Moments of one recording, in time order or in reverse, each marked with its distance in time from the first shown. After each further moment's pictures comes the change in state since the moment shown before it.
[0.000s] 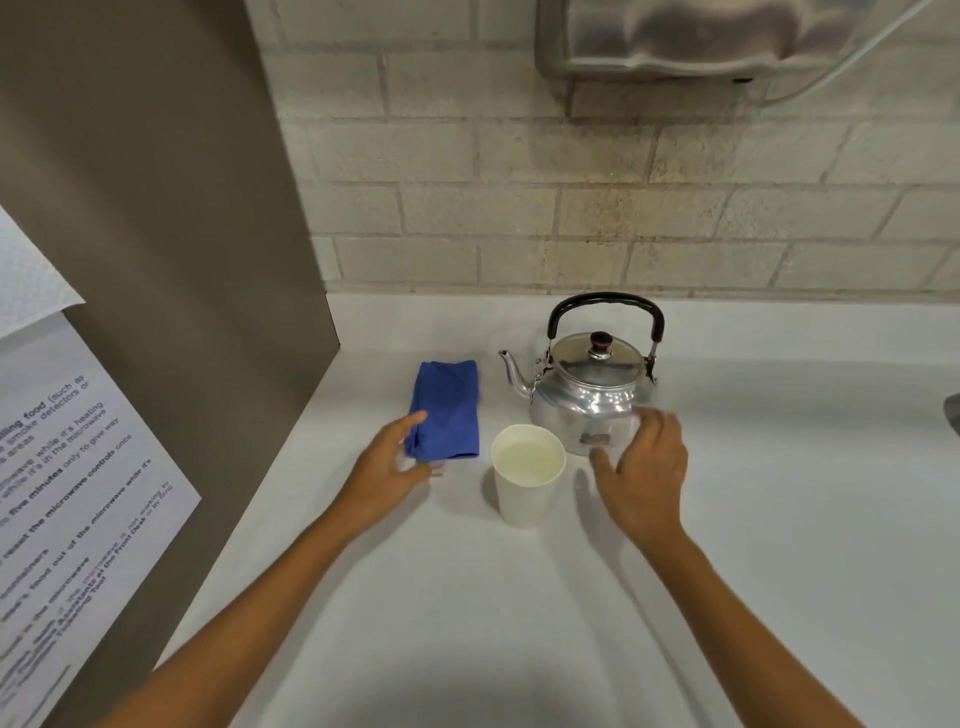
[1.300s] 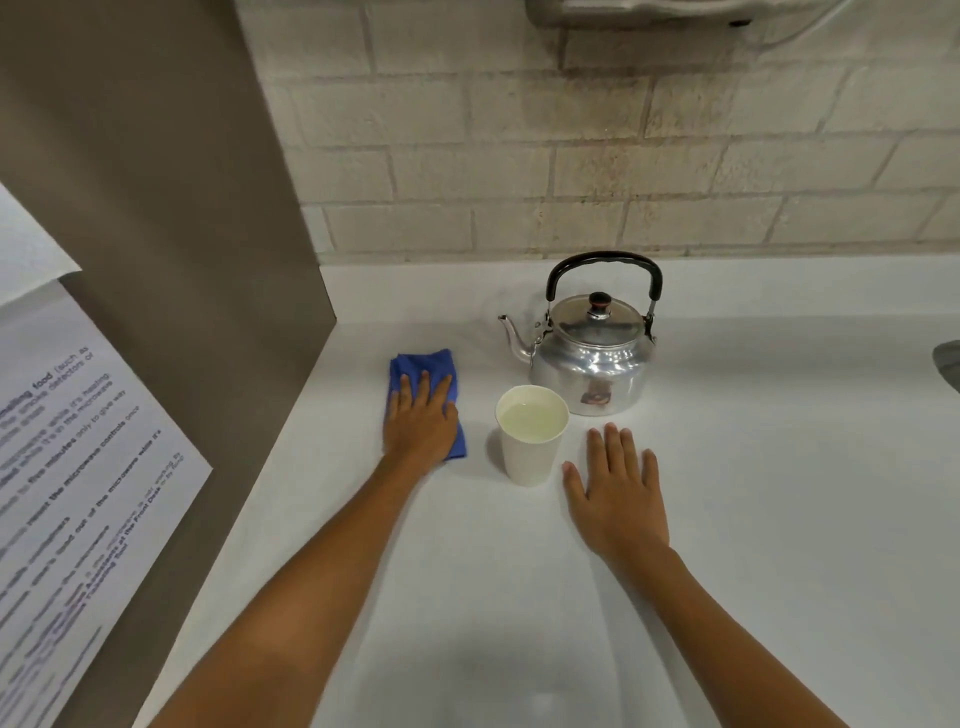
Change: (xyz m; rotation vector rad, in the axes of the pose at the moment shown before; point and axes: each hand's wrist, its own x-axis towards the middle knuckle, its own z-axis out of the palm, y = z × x) left_hand 0.050 -0.019 0.049 0.897 -0.014 -0.036; right_hand -0.059 0.023 0.031 -0.483 -0.417 -0.046
